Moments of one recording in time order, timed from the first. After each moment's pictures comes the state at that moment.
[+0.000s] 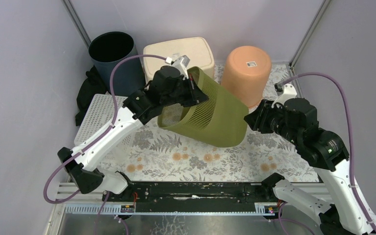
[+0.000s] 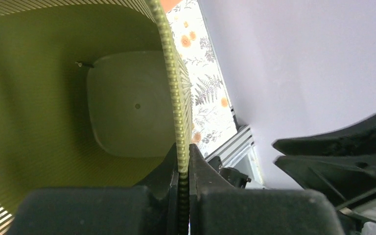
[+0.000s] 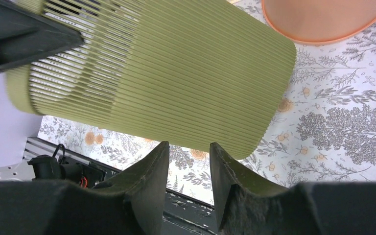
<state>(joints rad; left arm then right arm) -0.79 1.44 1.66 -0.63 0.09 -0.79 0.56 0.82 1.32 -1.00 0.07 0.51</state>
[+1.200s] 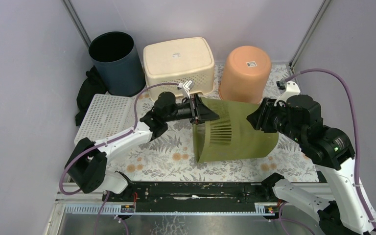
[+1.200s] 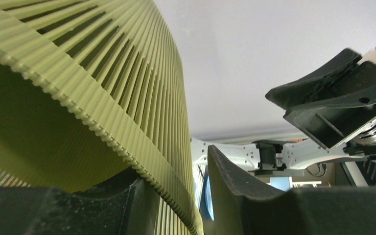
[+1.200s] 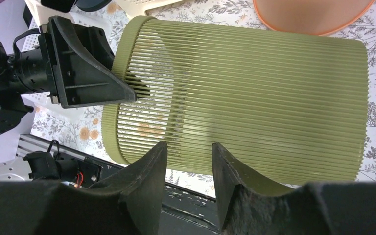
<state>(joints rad) -0.70 1.42 0.91 0.46 0.60 -1.21 0.56 0.88 1.46 -1.12 0.09 0.49</state>
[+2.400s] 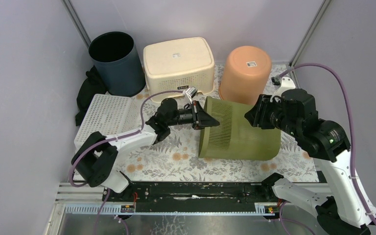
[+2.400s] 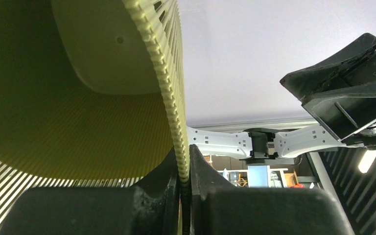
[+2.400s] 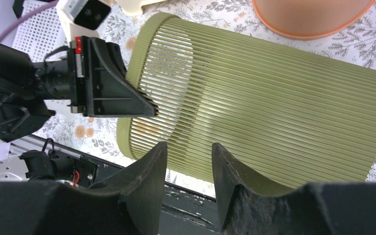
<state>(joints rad) -0.72 1.49 0.82 0.63 0.67 -1.32 0.56 0.93 1.49 -1.13 0.09 0.48</state>
